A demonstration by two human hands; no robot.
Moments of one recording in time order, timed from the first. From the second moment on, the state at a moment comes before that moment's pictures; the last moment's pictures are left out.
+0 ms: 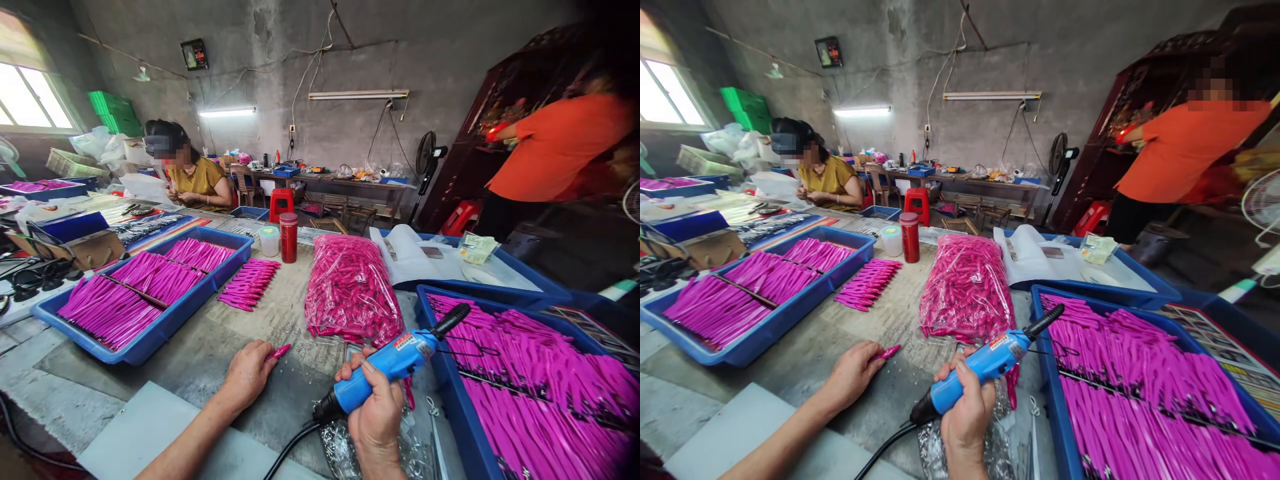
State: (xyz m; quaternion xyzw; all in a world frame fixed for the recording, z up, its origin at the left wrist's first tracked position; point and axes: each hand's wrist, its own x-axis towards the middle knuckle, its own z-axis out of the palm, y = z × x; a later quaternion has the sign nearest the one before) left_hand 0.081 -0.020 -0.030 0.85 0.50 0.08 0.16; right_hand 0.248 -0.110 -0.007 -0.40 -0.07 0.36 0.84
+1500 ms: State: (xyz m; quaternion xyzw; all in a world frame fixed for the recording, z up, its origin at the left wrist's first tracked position) left_hand 0.080 -0.018 -0.032 0.84 0.50 0.09 0.18; right_hand 0.247 -0.109 -0.007 -0.39 -0.05 0.36 0.84
